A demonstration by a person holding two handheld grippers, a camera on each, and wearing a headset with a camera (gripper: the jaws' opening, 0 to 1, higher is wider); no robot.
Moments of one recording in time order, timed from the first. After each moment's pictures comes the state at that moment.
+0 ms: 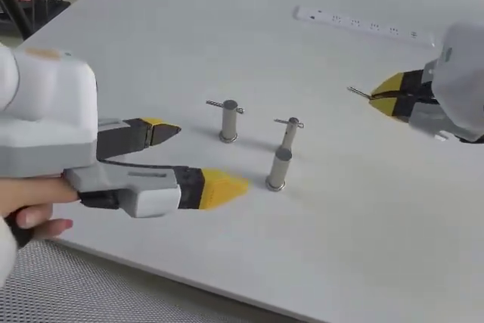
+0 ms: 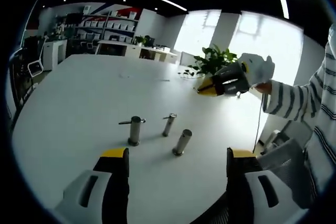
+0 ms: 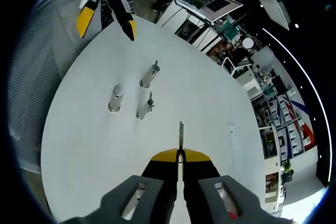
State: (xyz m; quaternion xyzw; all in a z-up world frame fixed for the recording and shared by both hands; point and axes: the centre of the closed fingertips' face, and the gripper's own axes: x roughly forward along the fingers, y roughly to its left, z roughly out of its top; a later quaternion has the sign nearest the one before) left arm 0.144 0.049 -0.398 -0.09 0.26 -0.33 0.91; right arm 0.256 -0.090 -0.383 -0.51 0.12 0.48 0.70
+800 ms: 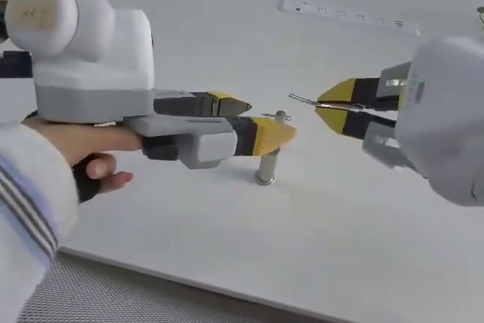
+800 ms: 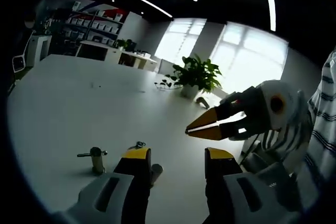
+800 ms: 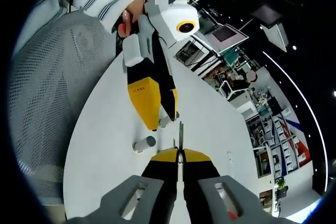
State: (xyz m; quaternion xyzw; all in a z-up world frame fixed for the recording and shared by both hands) left arm 0.177 -0.017 -0.366 -0.14 0.23 -0.41 0.87; right arm 0.186 -0.040 -0.362 -0.50 0.04 0.51 0.70
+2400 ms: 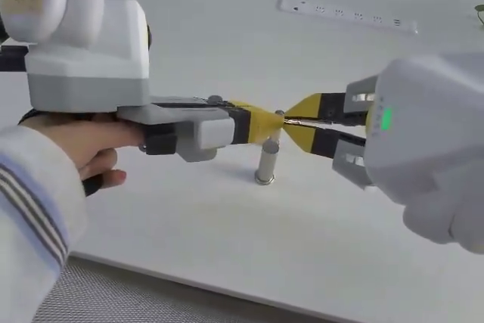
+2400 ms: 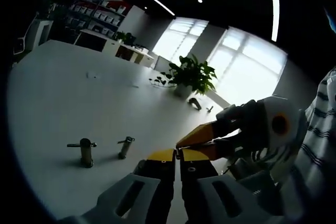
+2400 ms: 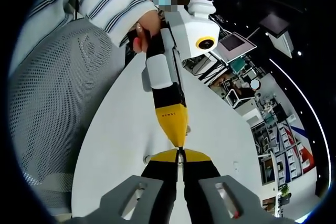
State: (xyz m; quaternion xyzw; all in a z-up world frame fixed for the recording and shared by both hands) left arm 0.162 -0.026 -0.360 -0.19 0.25 -0.42 0.85; right arm 0.161 -0.020 -0.365 -0.49 0.03 0.53 0.69
